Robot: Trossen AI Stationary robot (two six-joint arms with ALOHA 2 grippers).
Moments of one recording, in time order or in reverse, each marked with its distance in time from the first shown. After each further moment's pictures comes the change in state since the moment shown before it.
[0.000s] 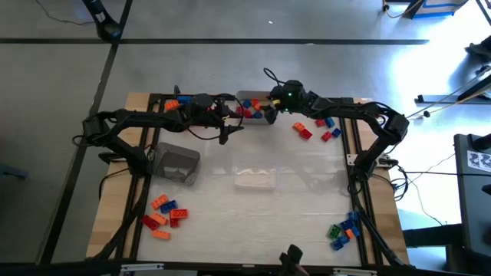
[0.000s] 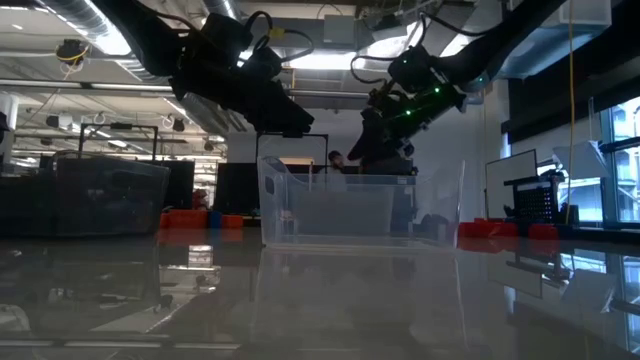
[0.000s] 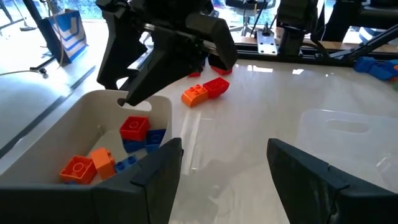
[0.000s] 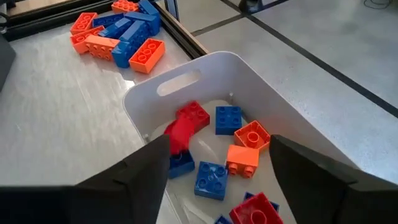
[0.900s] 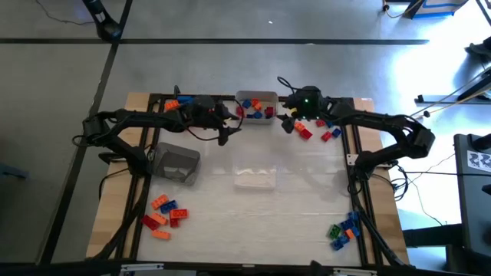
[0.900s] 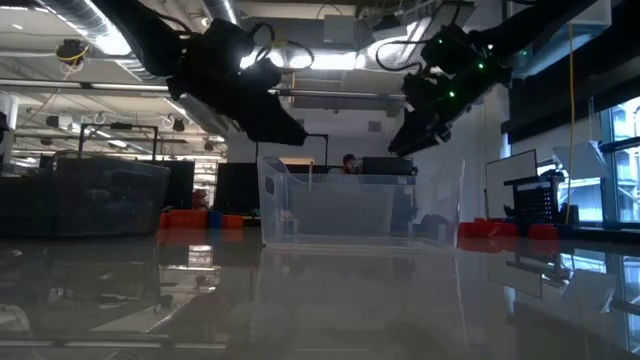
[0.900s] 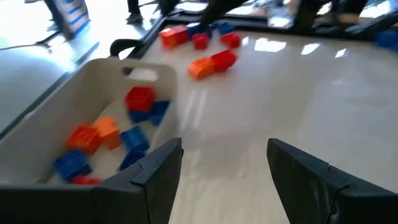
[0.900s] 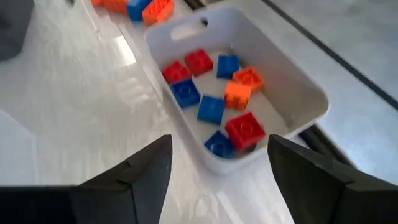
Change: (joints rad) left arm 0.000 0.001 0.002 -0.109 -0.069 0.020; right arm 0.005 -0.291 -0.164 -0.238 0.002 -0.067
